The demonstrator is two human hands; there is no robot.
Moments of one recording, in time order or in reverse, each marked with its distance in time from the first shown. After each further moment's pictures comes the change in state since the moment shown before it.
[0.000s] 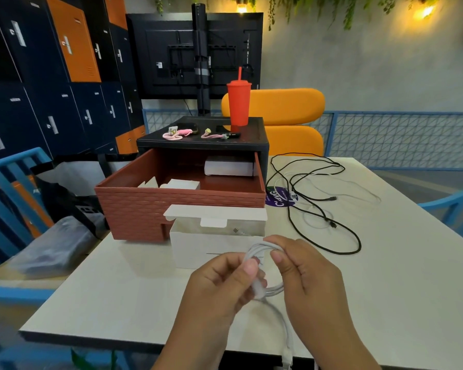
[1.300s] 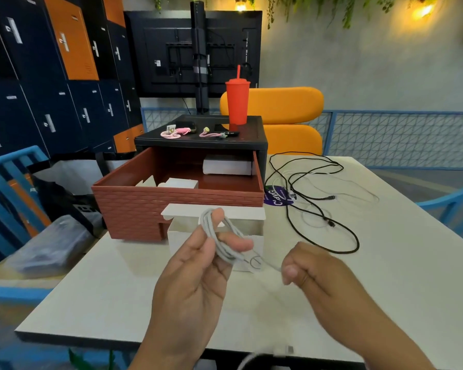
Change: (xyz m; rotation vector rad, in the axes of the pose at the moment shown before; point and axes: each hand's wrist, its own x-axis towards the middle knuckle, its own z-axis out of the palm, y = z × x) left_hand 0.010 0.005 -0.018 -0.396 -0.156 0.252; right_hand 0.008 0.013 -0.039 -0.099 -0.397 -0.010
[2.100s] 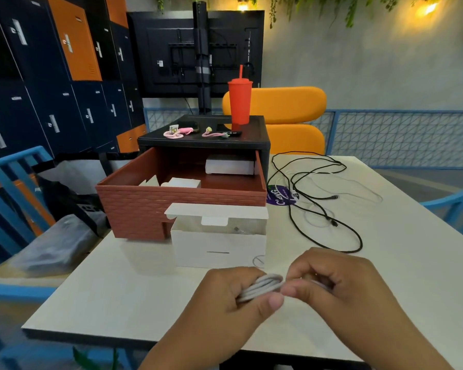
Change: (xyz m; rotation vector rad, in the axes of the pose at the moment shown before) left_hand -0.008 -0.006 -0.002 1.014 -0.347 -0.065; right_hand -0.008 -0.029 -0.012 0.017 0.100 0.007
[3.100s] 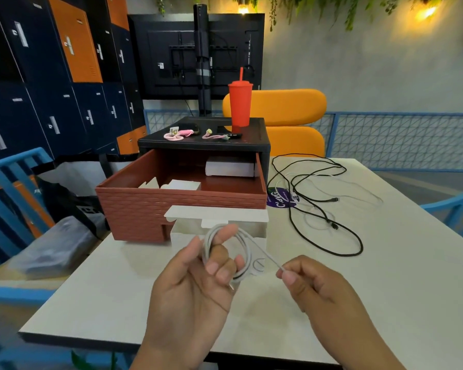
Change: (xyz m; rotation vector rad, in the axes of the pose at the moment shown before) left_hand 0.003 -0.003 -0.013 -1.304 0.239 -0.104; right_hand -0.006 0.016 0.026 0.268 -0.014 0.325
